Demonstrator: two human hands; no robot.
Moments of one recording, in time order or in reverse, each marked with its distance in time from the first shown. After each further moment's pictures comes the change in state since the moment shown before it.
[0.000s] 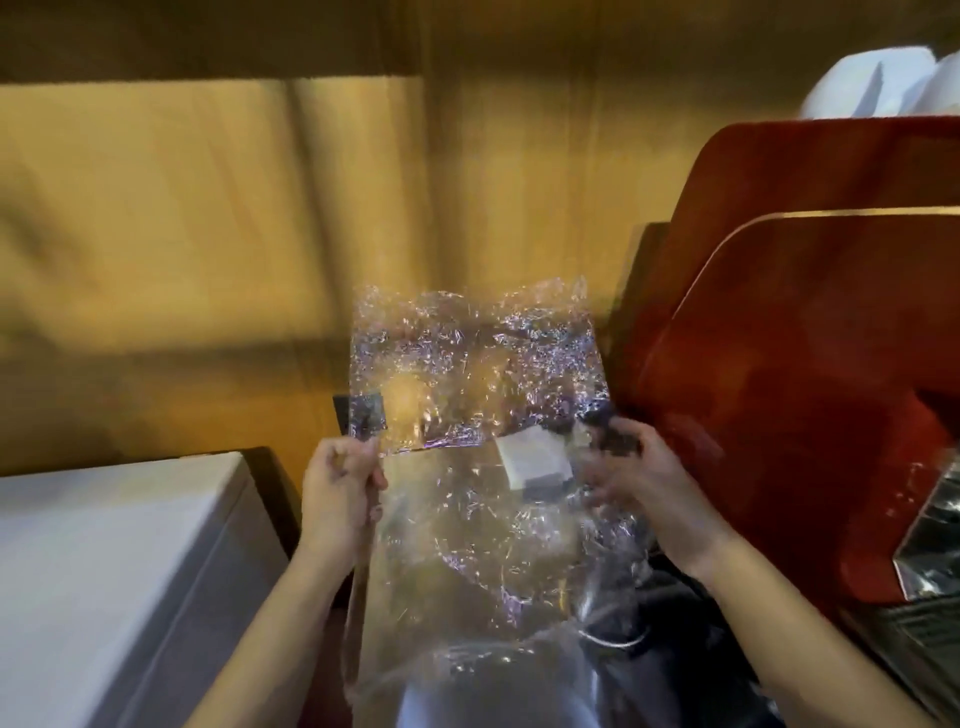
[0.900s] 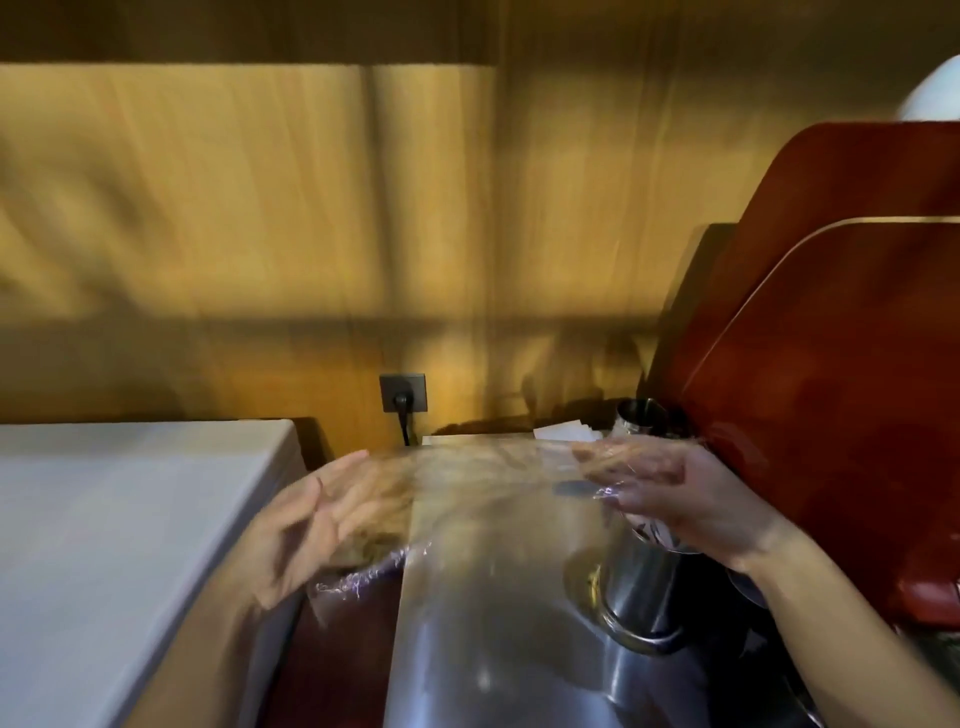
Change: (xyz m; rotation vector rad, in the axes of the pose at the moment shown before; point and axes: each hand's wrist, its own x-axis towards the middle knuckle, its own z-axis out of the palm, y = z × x) left_hand -0.029 0.010 -0.103 -0.540 -0.475 -0.342; right_hand -0.002 -0.003 0.005 0.049 -0.433 -0.107
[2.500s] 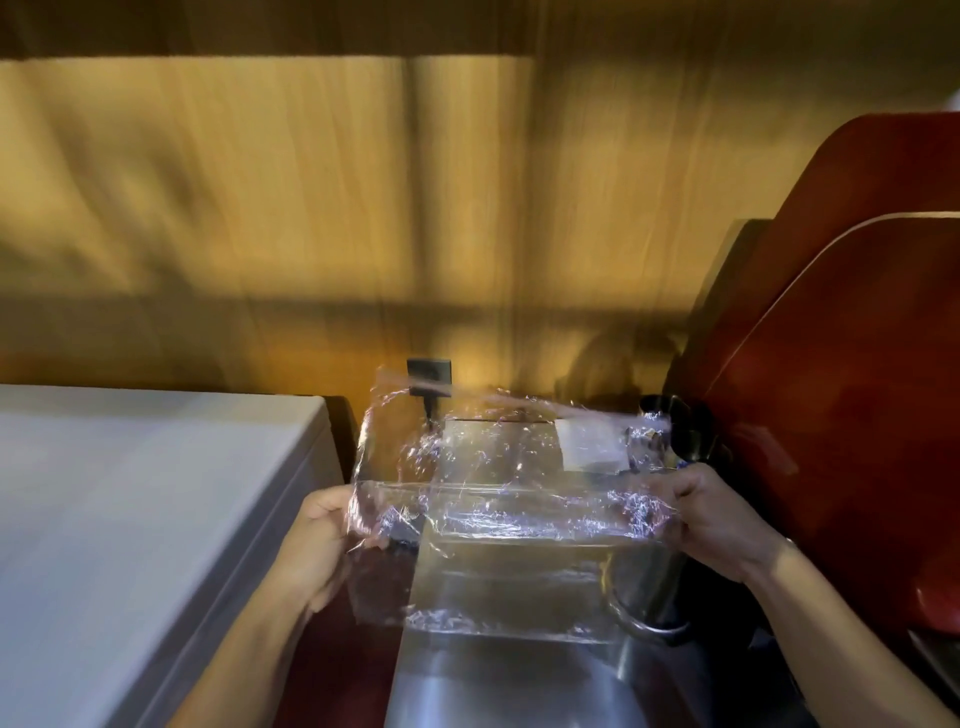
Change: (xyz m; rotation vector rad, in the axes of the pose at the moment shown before) left_hand -0.020 -0.042 0.002 0.525 0.341 0.210; right_hand 0.001 0.040 -0.013 -0.070 0.082 0.054
